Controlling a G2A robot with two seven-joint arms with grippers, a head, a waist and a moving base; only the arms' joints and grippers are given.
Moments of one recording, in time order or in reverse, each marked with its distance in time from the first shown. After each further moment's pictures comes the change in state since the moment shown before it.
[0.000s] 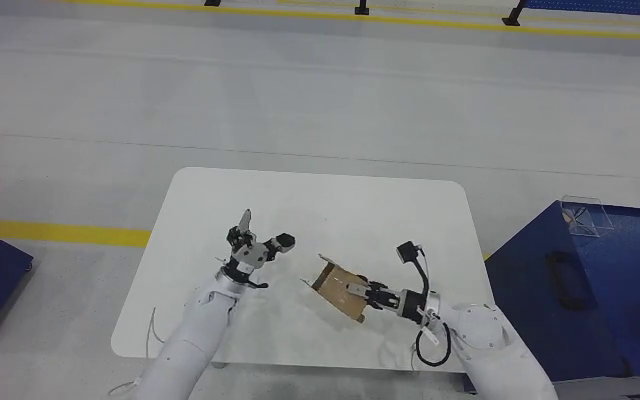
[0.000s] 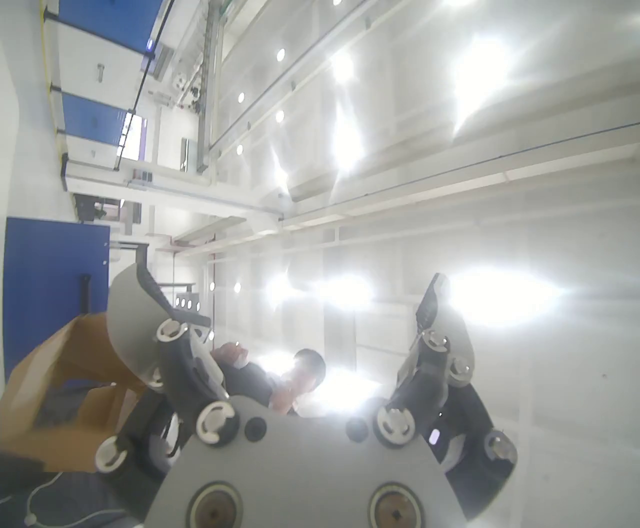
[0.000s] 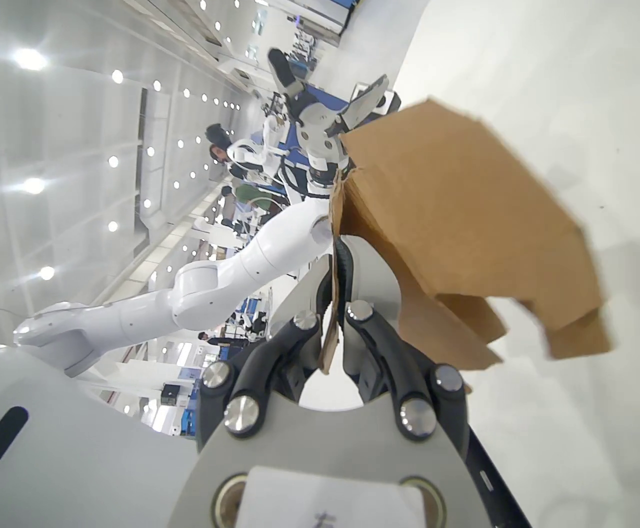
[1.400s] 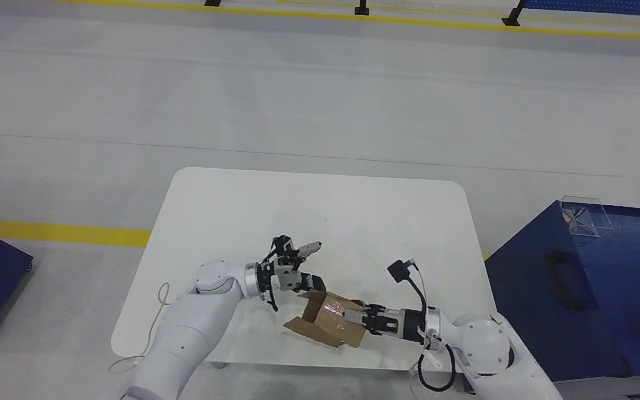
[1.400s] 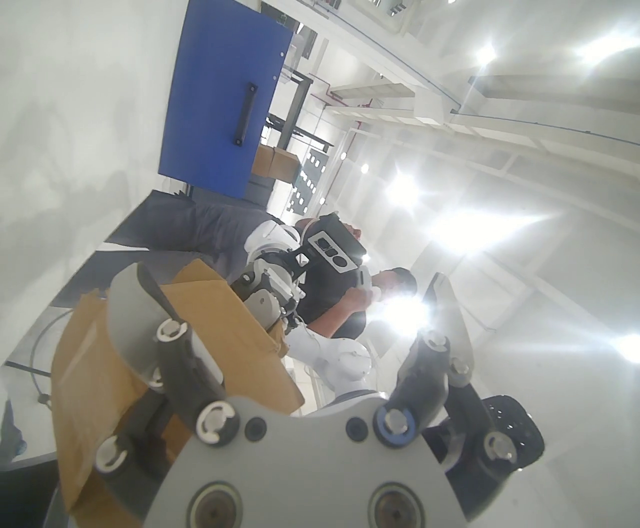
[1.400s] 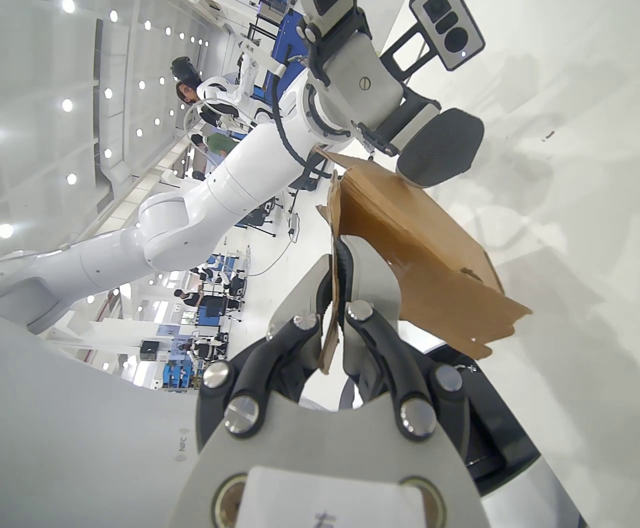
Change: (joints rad) left arm -0.067 0.048 0.113 -0.111 0.563 0.290 -0.022; right arm -0.085 0.034 0.028 -0.138 -0.014 0.054 0.087
